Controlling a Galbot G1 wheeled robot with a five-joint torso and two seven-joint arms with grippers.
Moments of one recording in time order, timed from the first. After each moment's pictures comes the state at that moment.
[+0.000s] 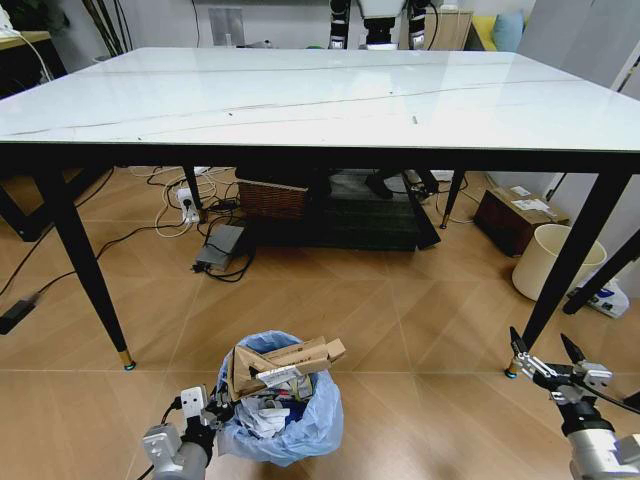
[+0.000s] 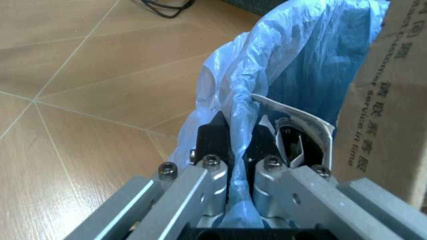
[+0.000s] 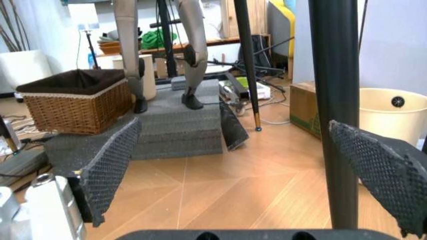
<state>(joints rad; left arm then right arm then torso) 1.76 -1.21 -0.44 -2.10 -0.63 0.18 -0.28 -1.72 1.28 0.94 1.89 0.59 0.22 -0.26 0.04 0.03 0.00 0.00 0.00</state>
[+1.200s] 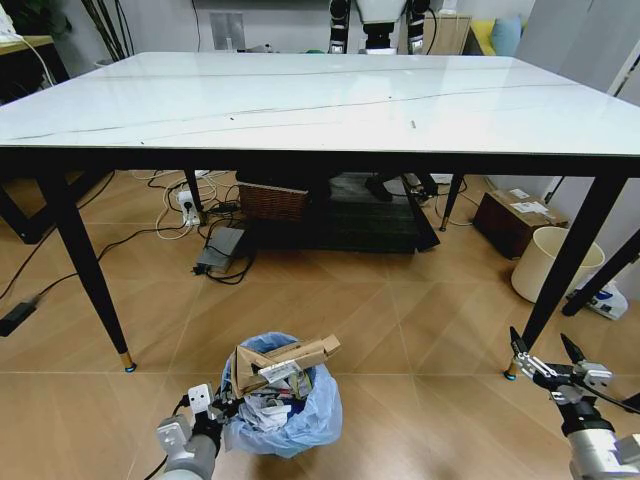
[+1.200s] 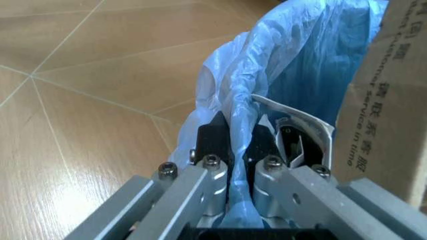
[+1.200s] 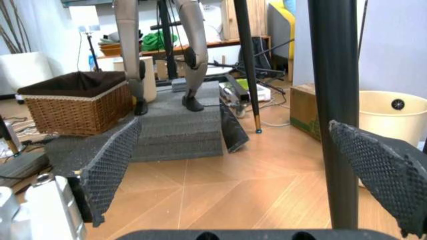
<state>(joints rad) 1.67 -1.25 -0.41 -1.99 -0.66 0.21 -0.32 -1.72 1.28 0.94 1.89 0.59 0.22 -0.26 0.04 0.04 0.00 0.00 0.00</state>
